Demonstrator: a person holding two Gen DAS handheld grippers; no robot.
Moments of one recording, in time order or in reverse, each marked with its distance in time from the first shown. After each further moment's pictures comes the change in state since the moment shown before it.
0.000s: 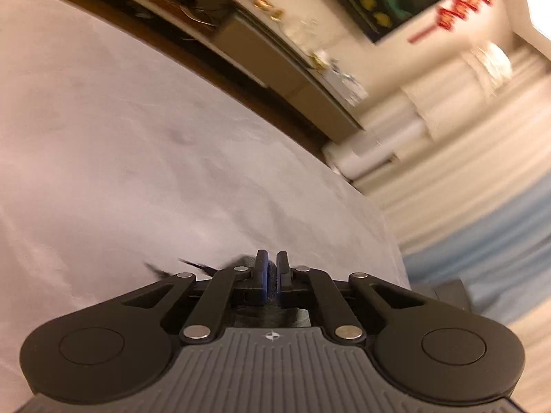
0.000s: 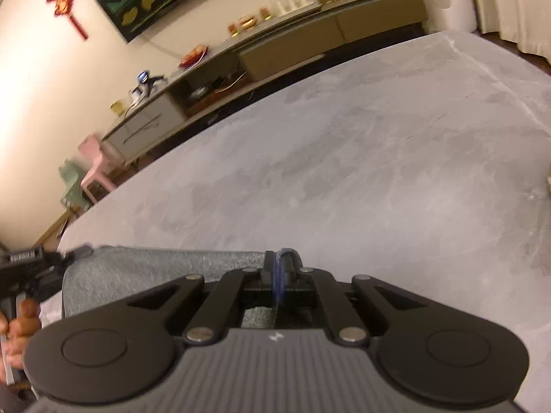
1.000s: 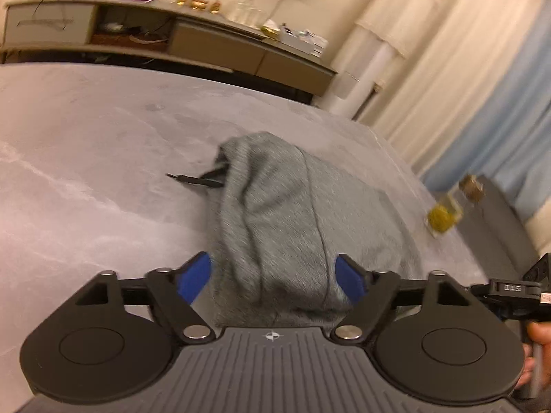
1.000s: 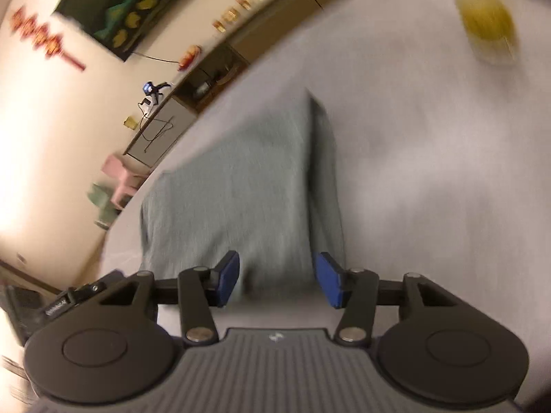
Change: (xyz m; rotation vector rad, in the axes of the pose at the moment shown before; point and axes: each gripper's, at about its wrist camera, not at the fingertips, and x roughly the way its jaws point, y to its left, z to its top) left arm -0.079 -0.053 -0.122 0.451 0.056 0.082; right arm -0.071 -0.042 -0.098 0.268 0.105 0.164
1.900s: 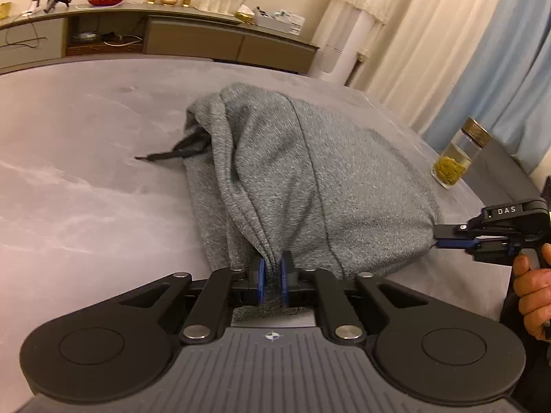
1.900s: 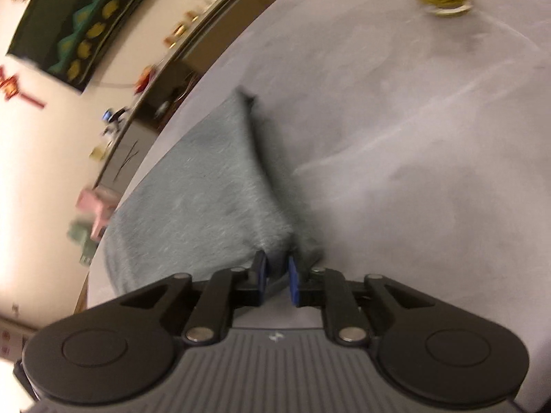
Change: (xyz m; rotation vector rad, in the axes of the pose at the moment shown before) left arm 0.029 -0.002 -0.028 0.115 0.038 -0.002; right arm 0.024 -0.020 0.017 0.082 -0.102 -0.132
